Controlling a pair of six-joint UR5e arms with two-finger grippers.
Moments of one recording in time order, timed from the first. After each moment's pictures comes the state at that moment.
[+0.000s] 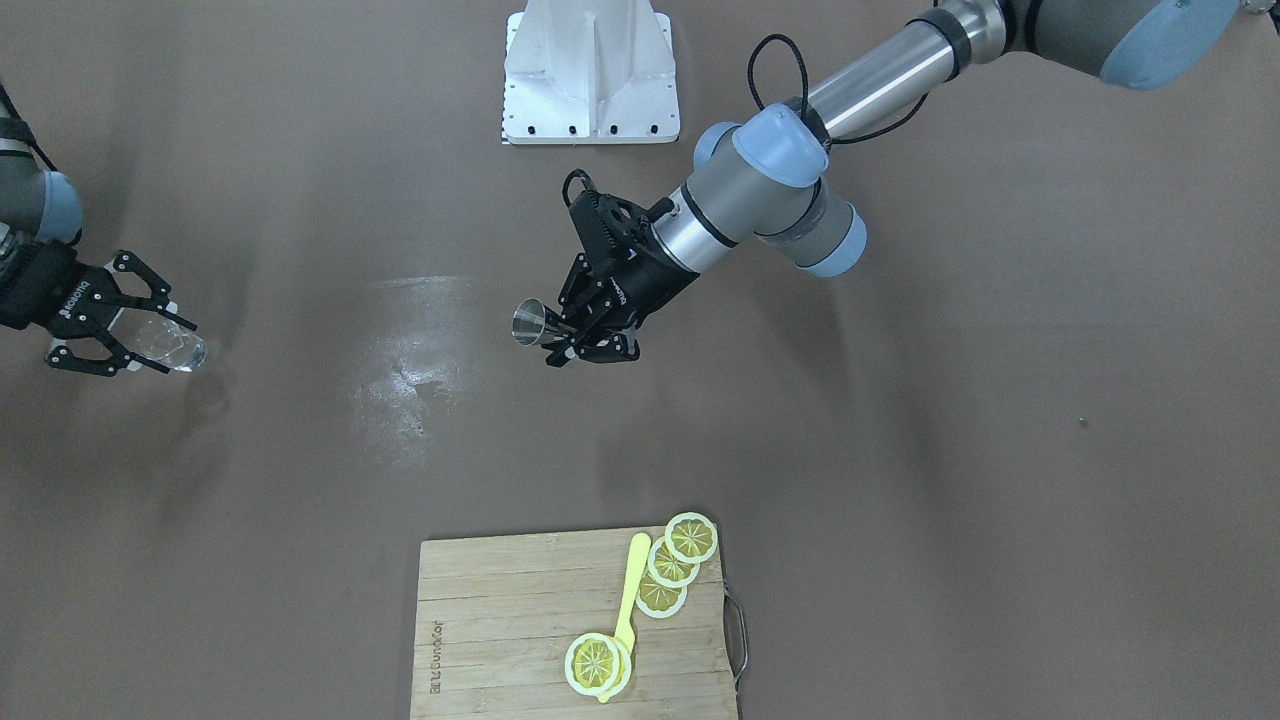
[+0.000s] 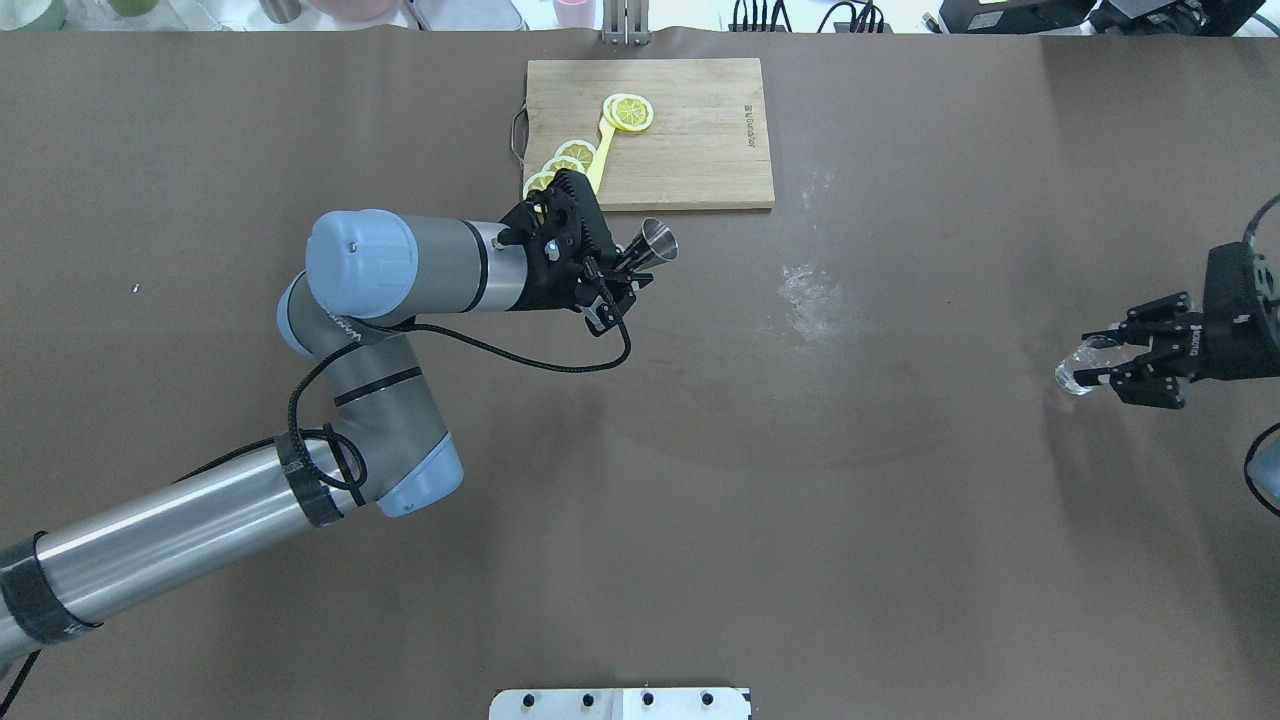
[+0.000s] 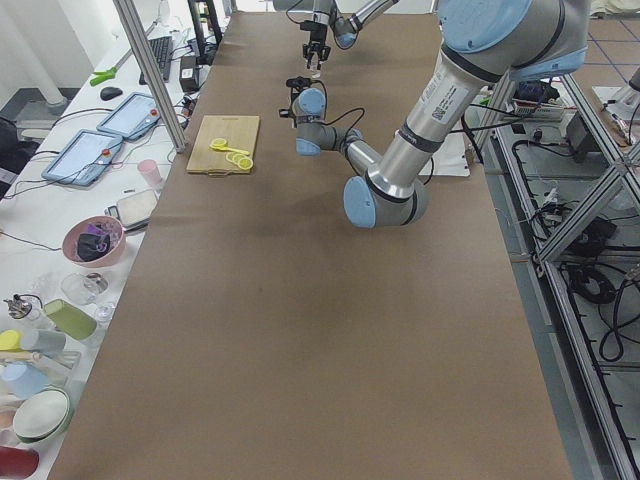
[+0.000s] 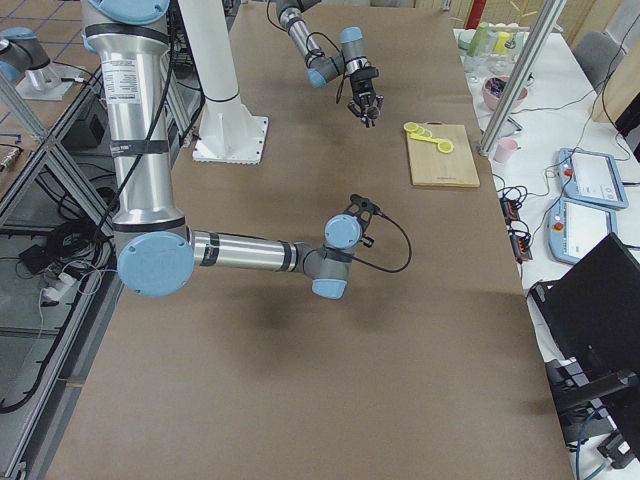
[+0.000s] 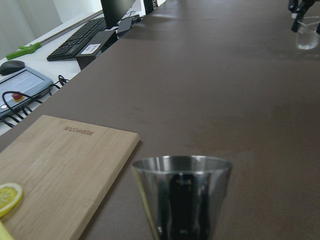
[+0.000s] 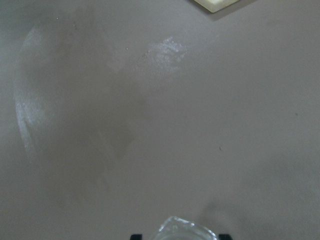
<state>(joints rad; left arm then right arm) -0.58 -2.36 -1.24 -2.73 -1.85 -0.12 0.99 -1.48 1.34 -0.15 2.39 0.24</state>
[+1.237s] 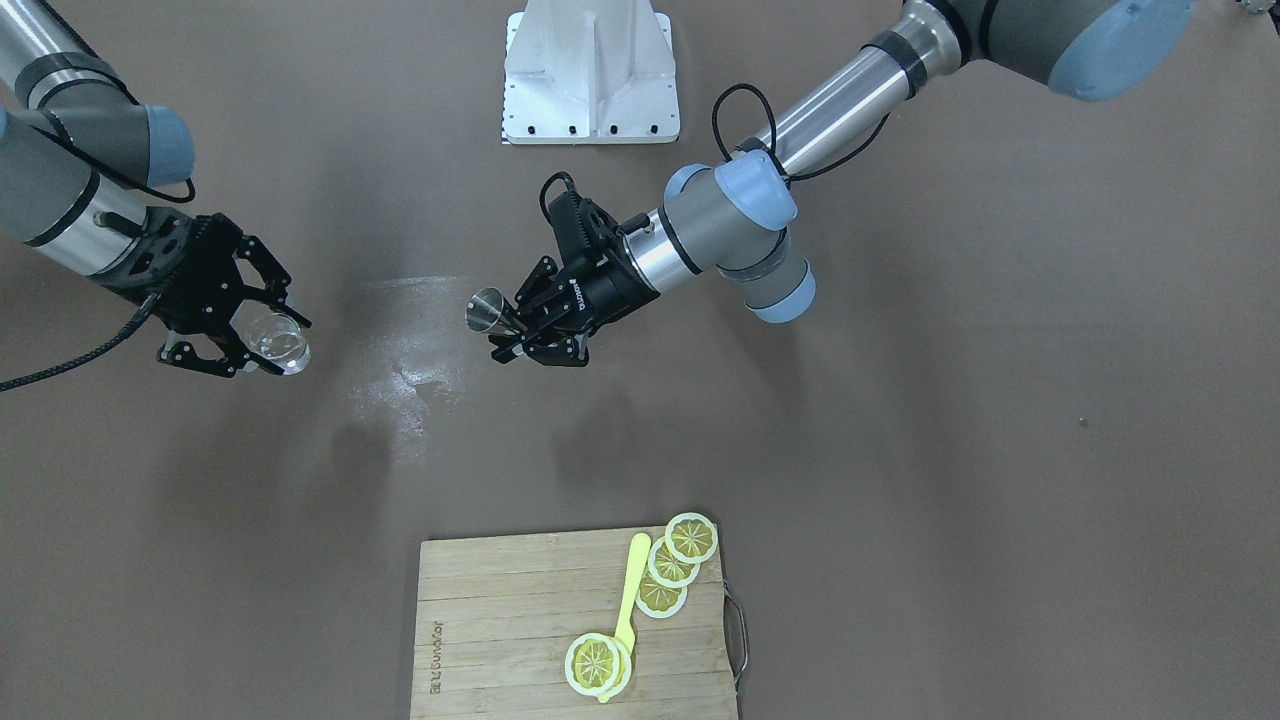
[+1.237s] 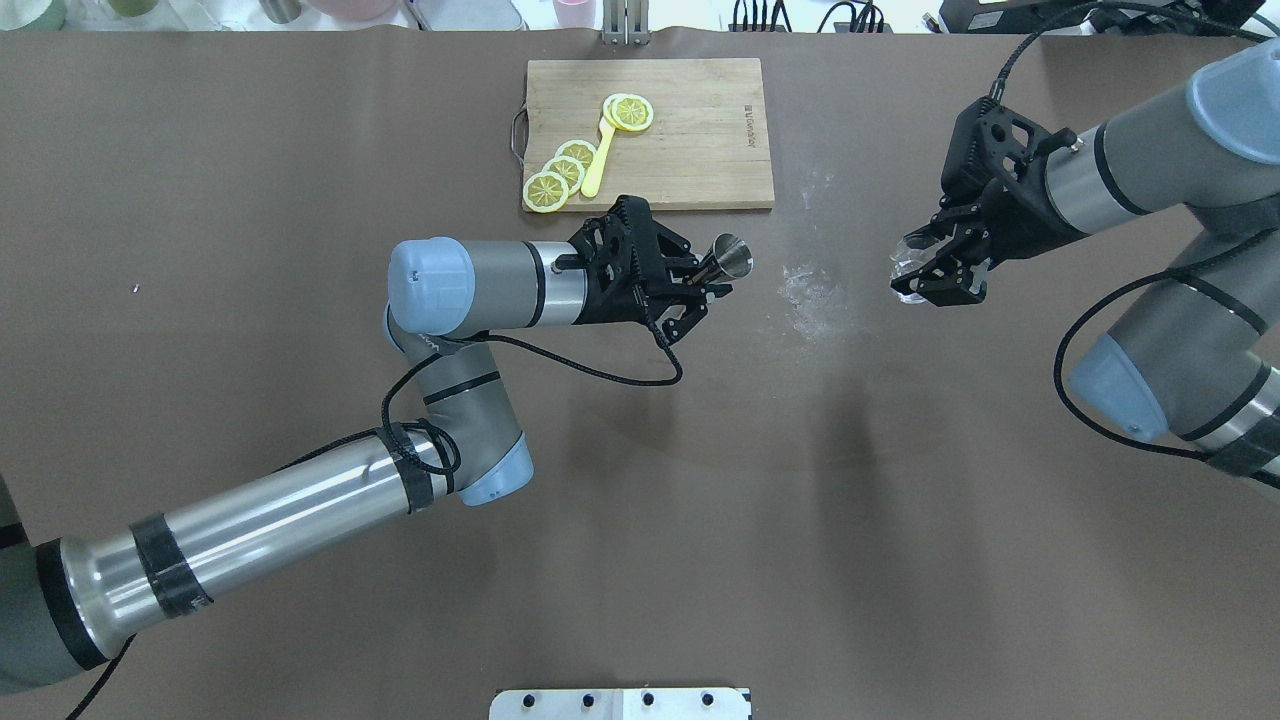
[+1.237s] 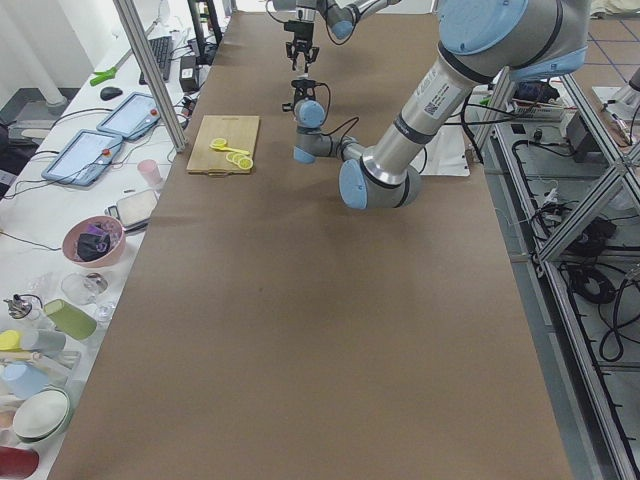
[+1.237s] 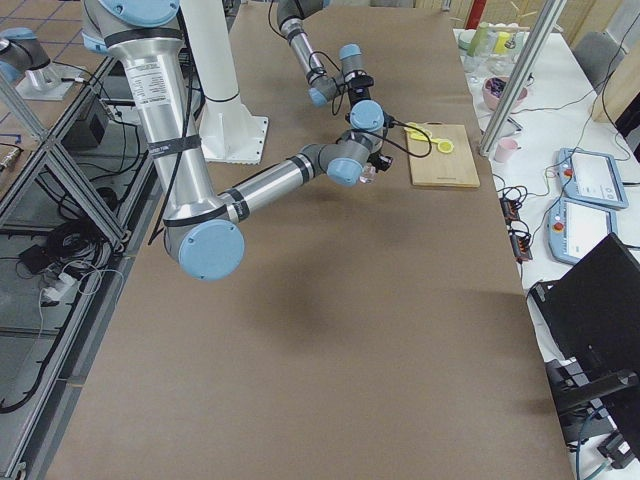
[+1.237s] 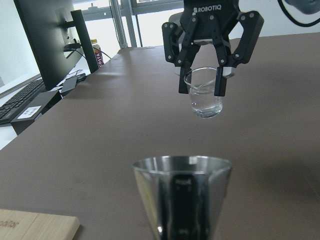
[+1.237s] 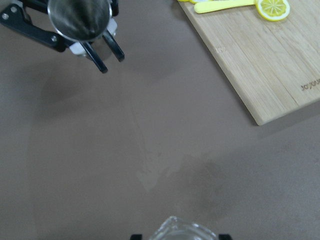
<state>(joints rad) -0.54 -2.46 -0.99 -3.12 -1.80 -0.12 0.91 -1.29 1.82 -1.08 2.25 -0.09</state>
